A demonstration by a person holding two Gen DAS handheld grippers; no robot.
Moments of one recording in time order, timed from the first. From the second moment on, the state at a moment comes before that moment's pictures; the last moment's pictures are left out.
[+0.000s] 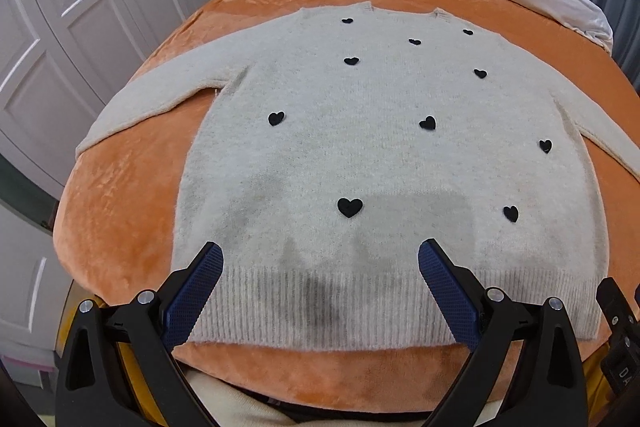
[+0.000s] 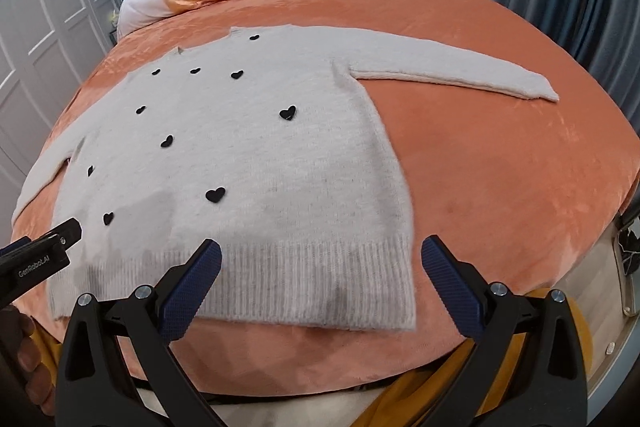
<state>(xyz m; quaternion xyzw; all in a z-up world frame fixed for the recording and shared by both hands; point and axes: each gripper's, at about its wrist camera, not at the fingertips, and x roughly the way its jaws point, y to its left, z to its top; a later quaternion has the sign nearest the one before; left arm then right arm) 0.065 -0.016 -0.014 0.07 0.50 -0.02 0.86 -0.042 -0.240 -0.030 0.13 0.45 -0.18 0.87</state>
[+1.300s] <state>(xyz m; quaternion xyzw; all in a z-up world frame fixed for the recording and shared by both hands) 0.228 0.036 -0.028 -0.04 0.47 0.01 0.88 0.253 -0.301 0.039 0.17 0.28 0.07 0.94</state>
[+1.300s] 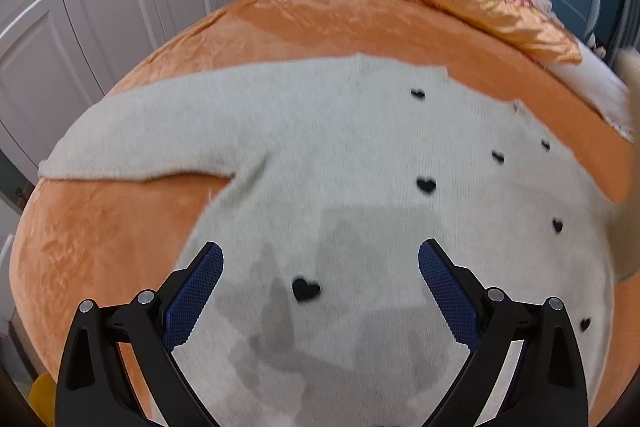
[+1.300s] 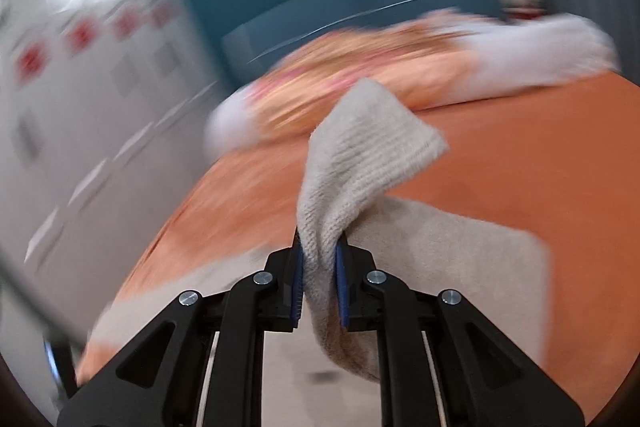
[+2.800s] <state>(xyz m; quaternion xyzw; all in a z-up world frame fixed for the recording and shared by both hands) 0.354 0.051 -0.011 -0.14 0.42 -0.07 0.89 0.222 -0.378 -0.071 0.23 0.32 -0.13 0.91</state>
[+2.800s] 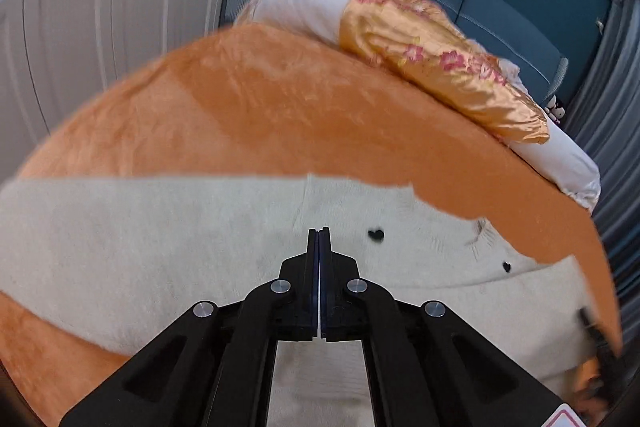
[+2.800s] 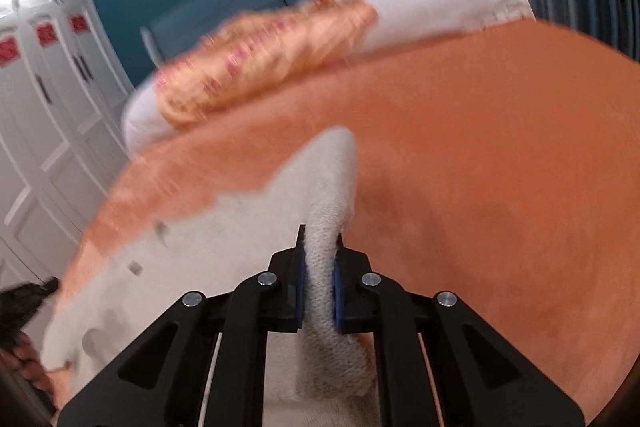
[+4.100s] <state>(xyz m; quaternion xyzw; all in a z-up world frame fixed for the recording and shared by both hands) 0.361 0.017 -0.093 -0.07 0.45 -0.09 0.89 0.193 -0.371 -0.077 0.20 0.31 -0.21 0.91</state>
